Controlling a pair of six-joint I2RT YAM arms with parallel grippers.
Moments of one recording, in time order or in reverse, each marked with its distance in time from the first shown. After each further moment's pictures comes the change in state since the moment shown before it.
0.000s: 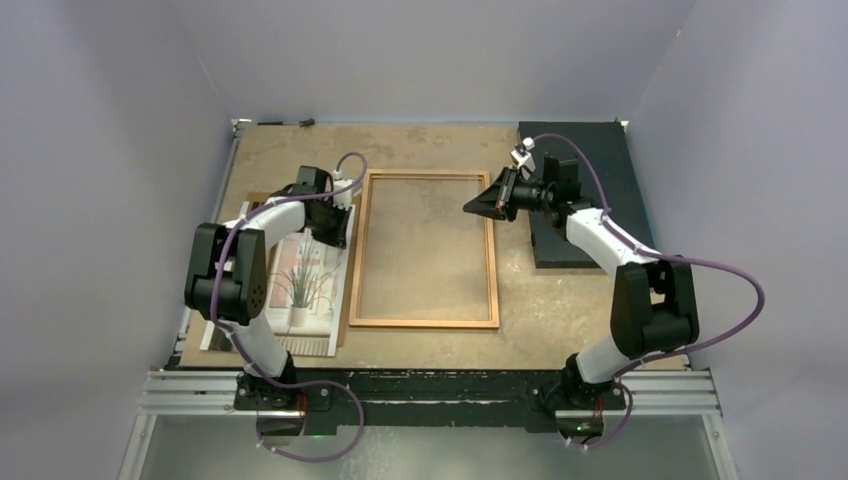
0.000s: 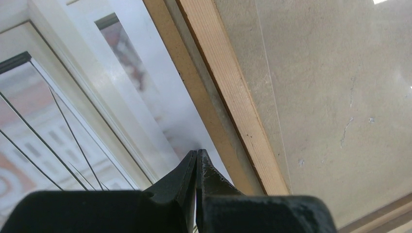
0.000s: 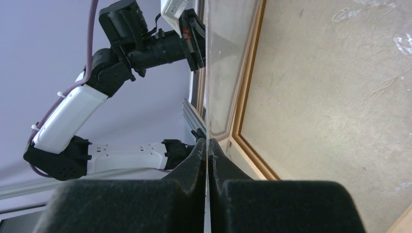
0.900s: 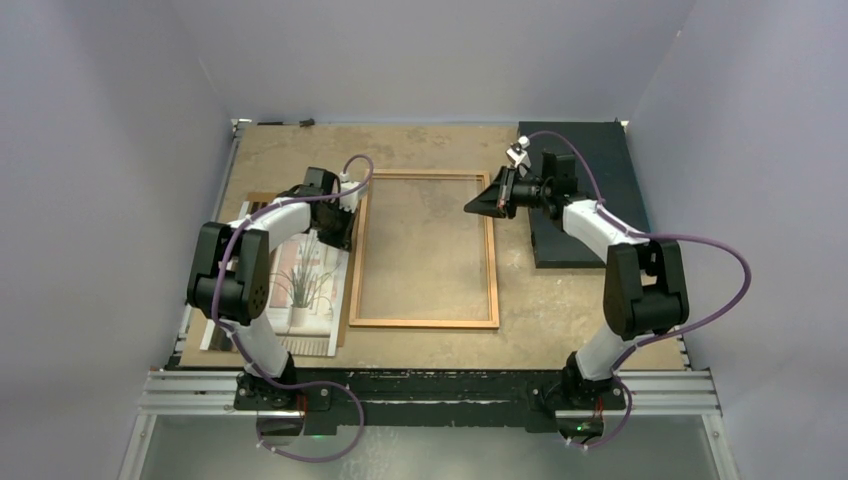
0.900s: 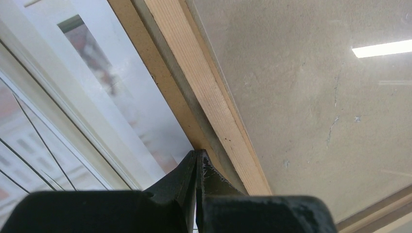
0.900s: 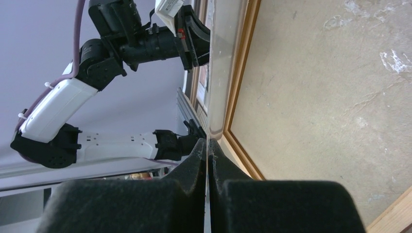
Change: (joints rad) left arm -0.039 0.002 0.000 -0.011 0.000 -0.024; right arm -0.031 0.111 0.051 0.003 -0.093 -0.098
